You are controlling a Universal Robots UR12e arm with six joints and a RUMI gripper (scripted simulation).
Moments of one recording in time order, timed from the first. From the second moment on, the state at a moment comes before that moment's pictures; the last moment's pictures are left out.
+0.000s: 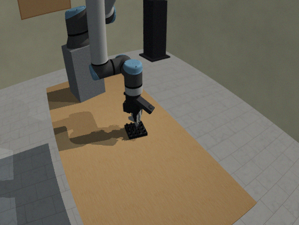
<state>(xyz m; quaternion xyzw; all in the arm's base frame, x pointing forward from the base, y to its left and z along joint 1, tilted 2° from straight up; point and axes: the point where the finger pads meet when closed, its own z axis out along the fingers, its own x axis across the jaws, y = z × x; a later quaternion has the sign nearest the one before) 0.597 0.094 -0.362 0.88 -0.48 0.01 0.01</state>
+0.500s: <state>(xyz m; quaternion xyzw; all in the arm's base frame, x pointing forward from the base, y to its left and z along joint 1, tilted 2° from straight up) 0.598 0.094 -0.362 0.87 -0.49 0.01 0.01</state>
